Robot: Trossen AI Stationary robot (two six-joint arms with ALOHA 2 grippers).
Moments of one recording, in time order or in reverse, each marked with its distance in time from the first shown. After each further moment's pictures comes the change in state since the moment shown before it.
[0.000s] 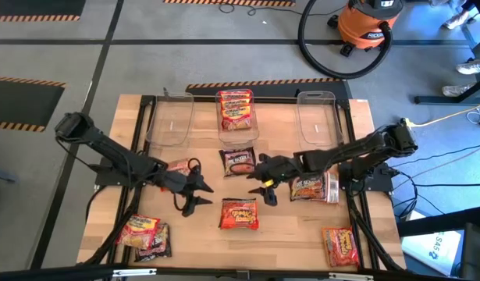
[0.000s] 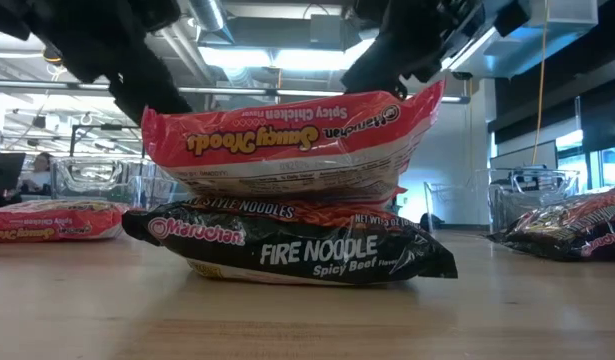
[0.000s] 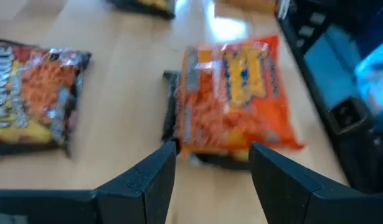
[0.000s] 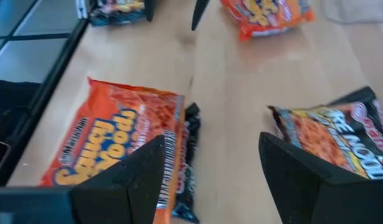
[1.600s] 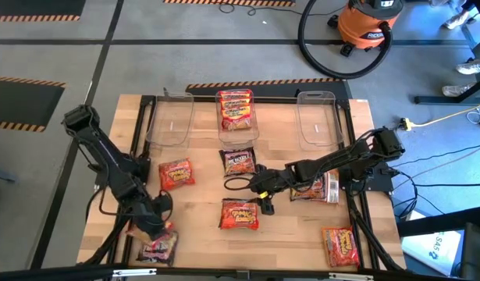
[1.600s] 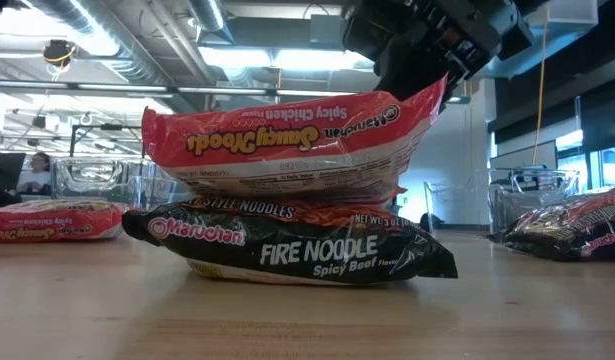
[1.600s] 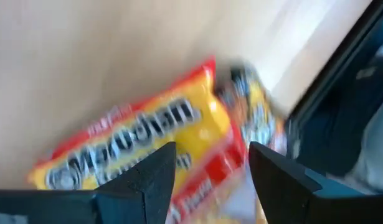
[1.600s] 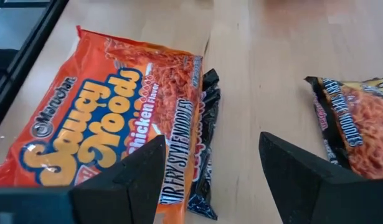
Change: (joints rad) left arm -0.482 -0.023 0.110 -0.671 0.206 -1.103; right arm 0.052 0.145 0.000 0.058 0.020 -0.008
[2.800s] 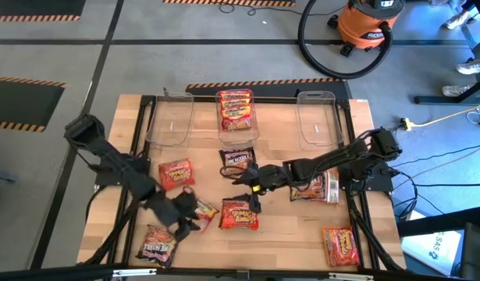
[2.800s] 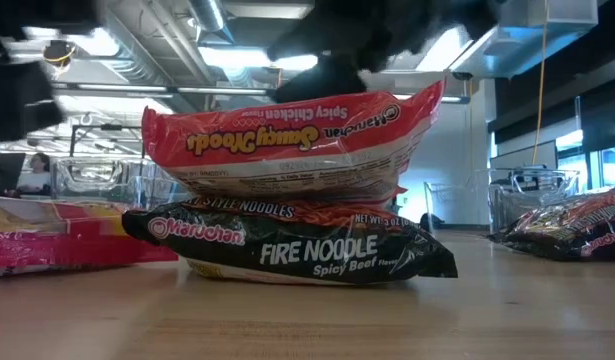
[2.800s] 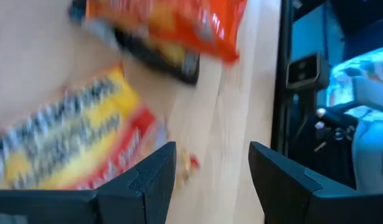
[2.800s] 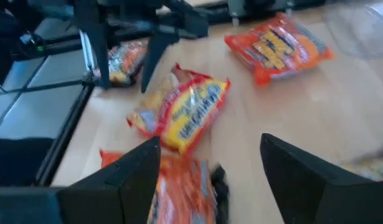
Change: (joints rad) left arm 0.156 0.184 0.007 0.483 -0.295 0.486; right arm -0.001 0.049 0.118 0.167 0.040 0.136
